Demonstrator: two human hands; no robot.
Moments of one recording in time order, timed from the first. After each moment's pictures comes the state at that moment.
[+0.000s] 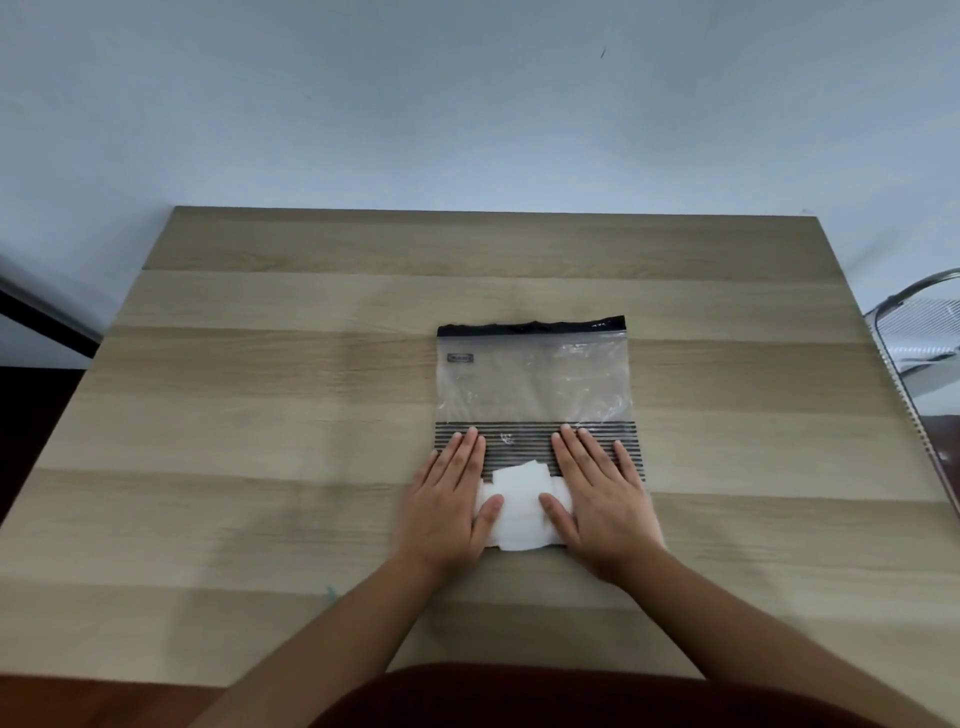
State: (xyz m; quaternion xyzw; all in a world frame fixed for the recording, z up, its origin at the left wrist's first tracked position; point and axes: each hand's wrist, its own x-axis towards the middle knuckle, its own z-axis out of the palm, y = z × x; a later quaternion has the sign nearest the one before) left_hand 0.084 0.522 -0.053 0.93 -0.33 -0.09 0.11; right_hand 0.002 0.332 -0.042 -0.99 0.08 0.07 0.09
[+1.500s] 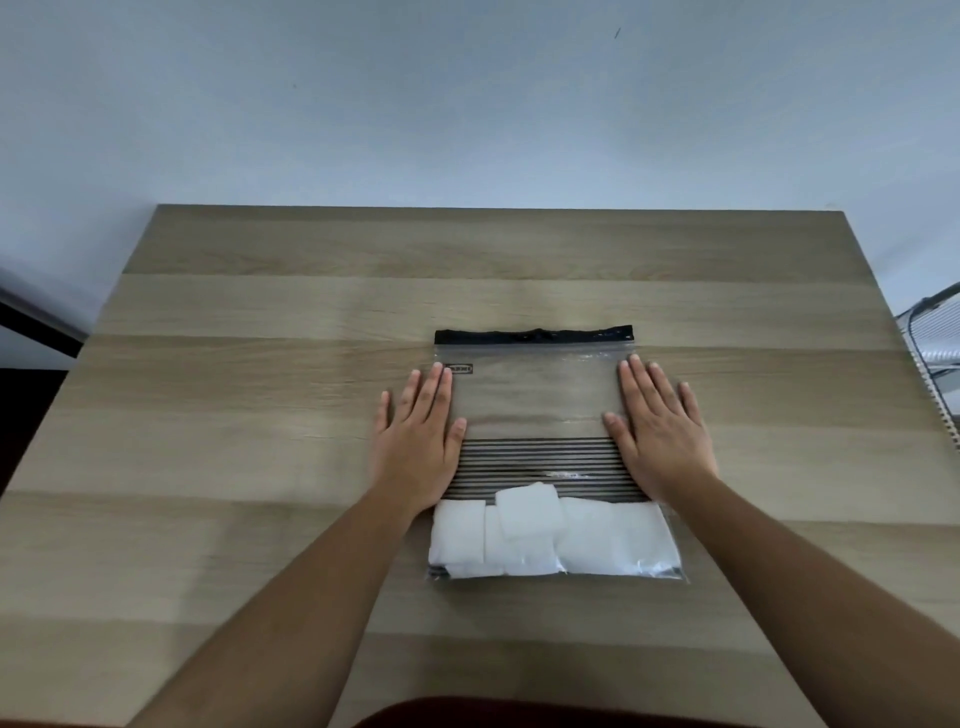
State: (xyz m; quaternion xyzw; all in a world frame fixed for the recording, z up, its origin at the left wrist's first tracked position) left_hand 0.176 0.511 -0.063 0.96 -0.26 -0.06 0.08; right_hand 0.061 0.246 -0.060 -0.98 0.17 0.06 0.08
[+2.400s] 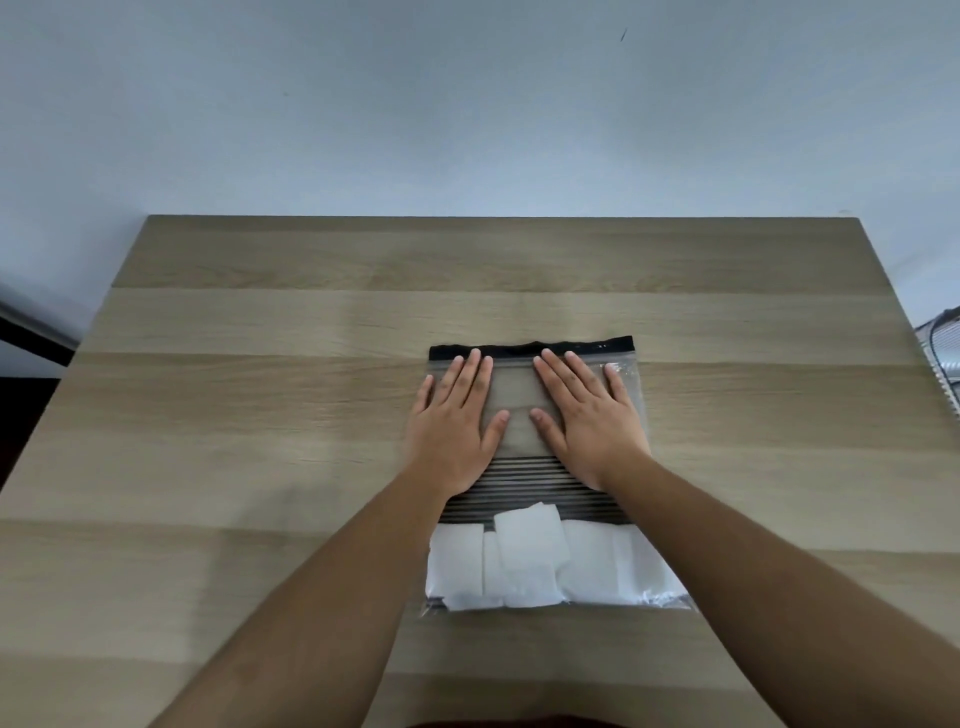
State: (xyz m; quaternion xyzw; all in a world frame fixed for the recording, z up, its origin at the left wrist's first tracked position) left_hand 0.202 0.464 -0.063 0.95 -0.31 -0.06 0.09; right_hand 0.126 0.287 -0.055 -0.99 0.08 0.06 0.10
